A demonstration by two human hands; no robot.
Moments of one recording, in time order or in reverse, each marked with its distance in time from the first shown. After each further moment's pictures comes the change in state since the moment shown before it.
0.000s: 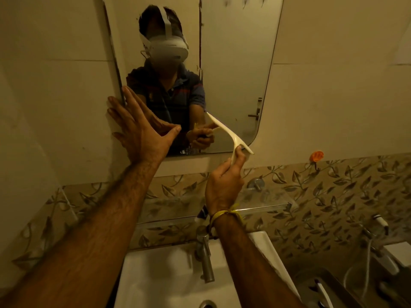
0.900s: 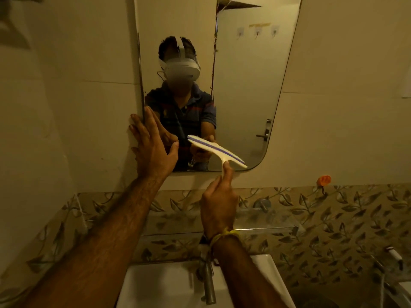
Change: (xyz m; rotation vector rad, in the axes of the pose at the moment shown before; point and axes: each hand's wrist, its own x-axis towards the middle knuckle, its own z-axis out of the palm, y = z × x) left_hand 0.005 -0.015 -0.009 -0.023 -0.067 0.062; right_hand -0.022 -0.029 -0.011 -0.161 -0.289 -0.155
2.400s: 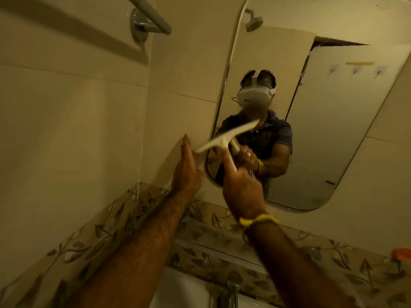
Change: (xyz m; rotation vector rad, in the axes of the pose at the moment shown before) left_hand -0.022 -0.043 -0.040 -0.216 -0.011 -0.243; right_hand 0.039 -0.052 0.038 -0.386 -0.243 -0.909
